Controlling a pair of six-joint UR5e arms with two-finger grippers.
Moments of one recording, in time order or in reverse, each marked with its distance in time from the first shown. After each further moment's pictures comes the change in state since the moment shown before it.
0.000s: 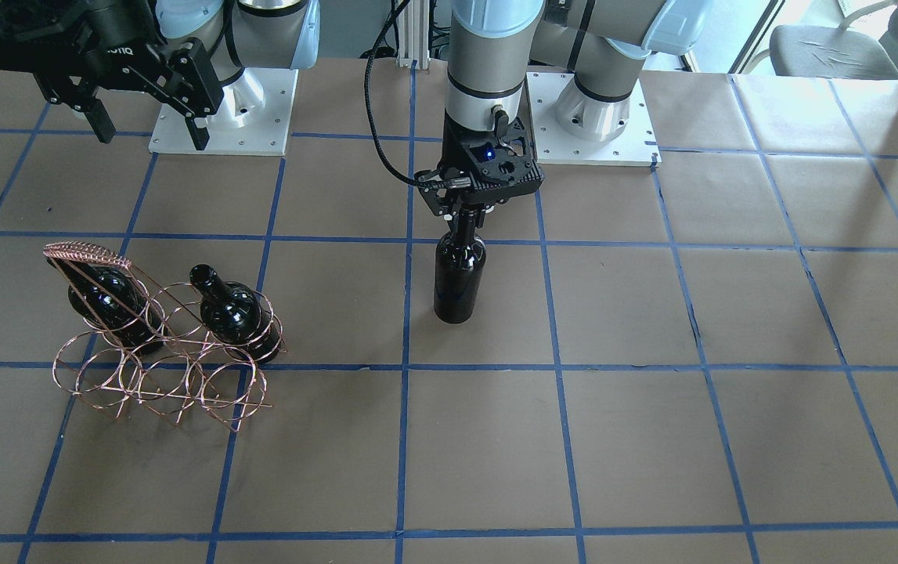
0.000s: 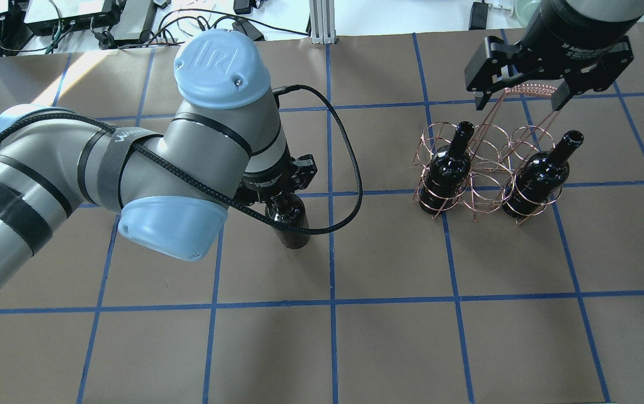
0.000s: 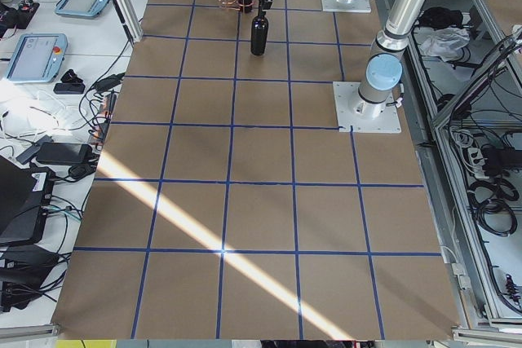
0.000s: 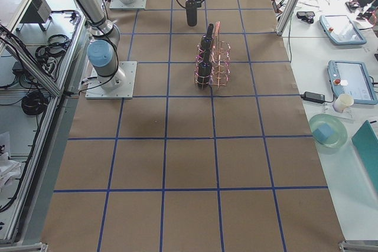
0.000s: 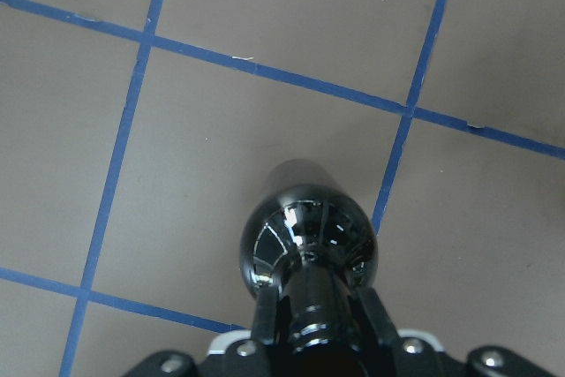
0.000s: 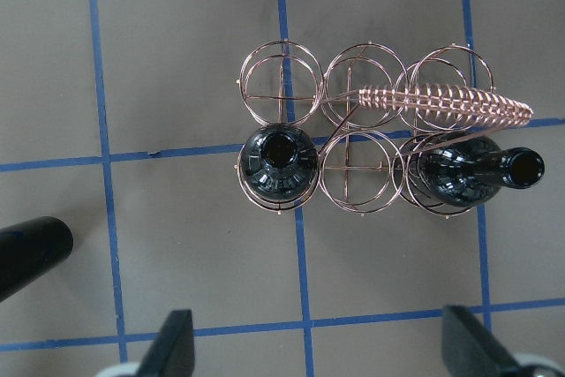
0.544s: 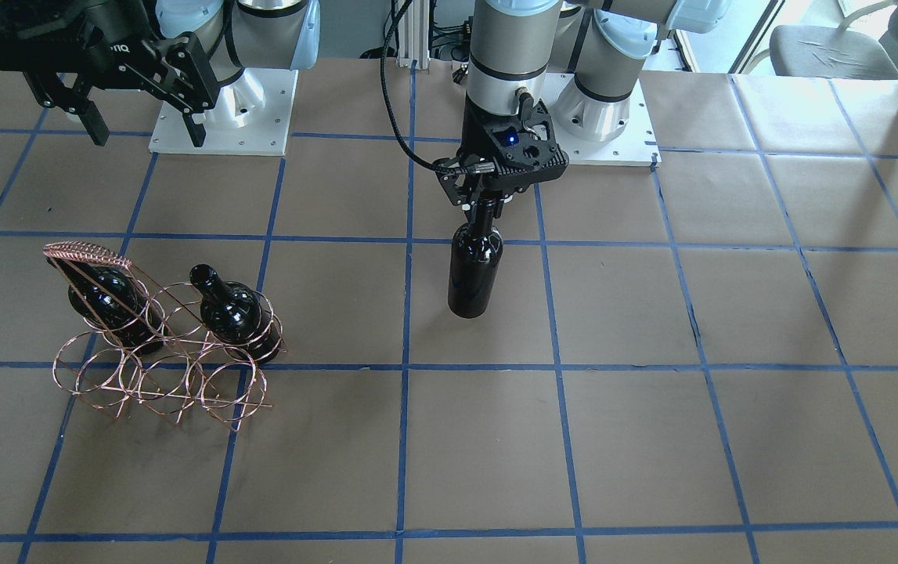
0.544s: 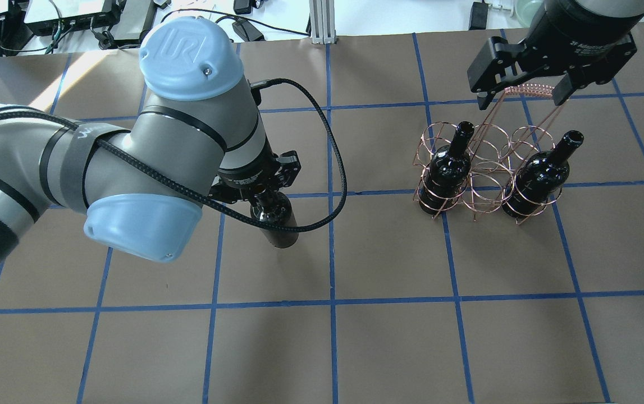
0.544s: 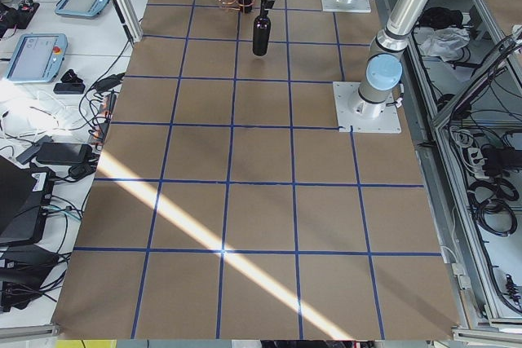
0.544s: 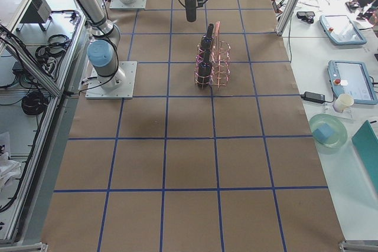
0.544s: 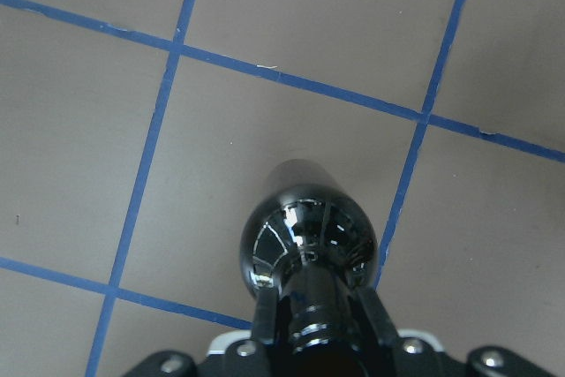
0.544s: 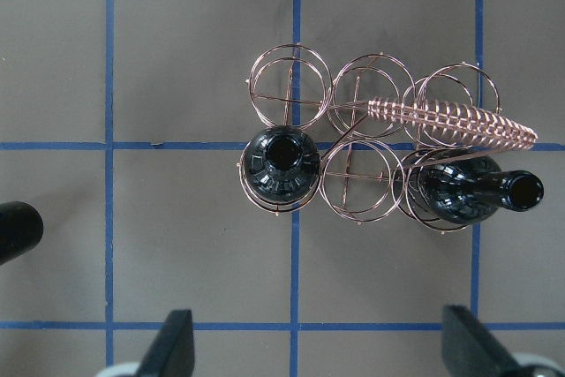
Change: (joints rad) left arm 0.034 0.035 -0.001 -0.028 0.002 0.018; right arm -0.010 0.000 -0.007 0.002 0.010 -0.094
